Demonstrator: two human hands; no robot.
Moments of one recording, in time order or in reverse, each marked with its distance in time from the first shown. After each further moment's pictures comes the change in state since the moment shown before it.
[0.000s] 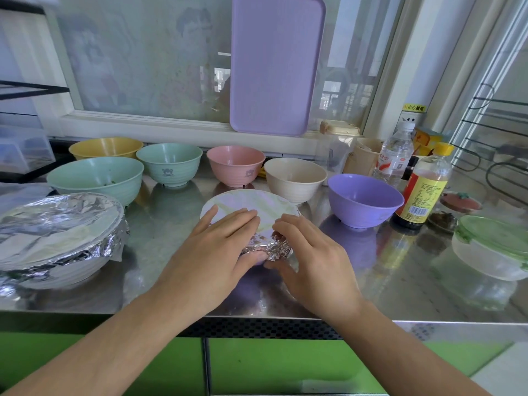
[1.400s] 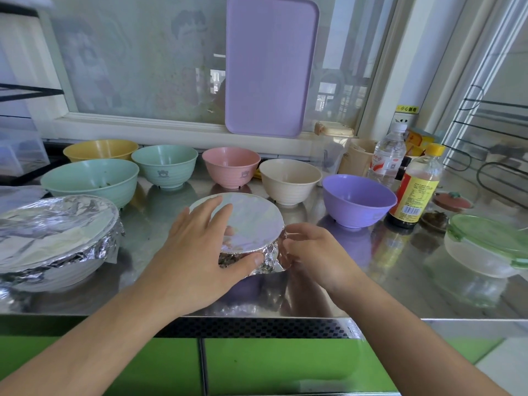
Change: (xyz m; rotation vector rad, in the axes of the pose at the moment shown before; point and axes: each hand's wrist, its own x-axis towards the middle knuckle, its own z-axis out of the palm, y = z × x) left_hand -0.005 0.006 -0.023 -0.085 -0.137 -0.351; right_hand 0.025 -0.002 -0.019 0.769 -0.309 0.980
